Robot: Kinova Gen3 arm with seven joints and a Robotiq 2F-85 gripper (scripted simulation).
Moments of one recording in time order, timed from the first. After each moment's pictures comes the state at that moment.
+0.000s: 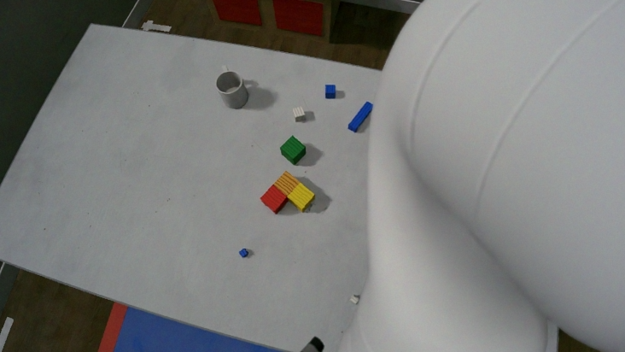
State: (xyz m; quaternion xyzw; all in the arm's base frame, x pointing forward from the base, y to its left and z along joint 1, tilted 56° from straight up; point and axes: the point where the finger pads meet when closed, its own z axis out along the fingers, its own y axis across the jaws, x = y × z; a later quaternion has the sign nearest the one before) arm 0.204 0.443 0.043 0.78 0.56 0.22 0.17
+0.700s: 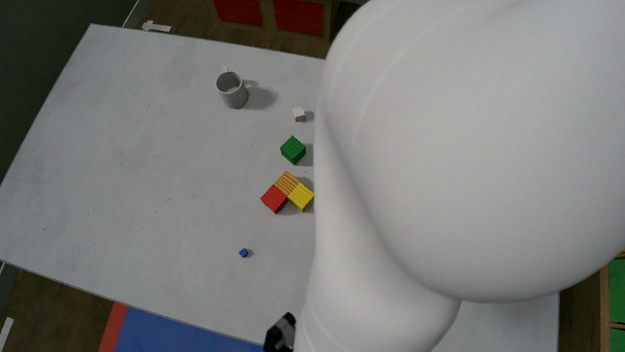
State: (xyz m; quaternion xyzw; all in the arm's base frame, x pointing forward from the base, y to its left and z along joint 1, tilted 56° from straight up) arm 0.238 0.427 0.054 0.78 0.55 0.23 0.18
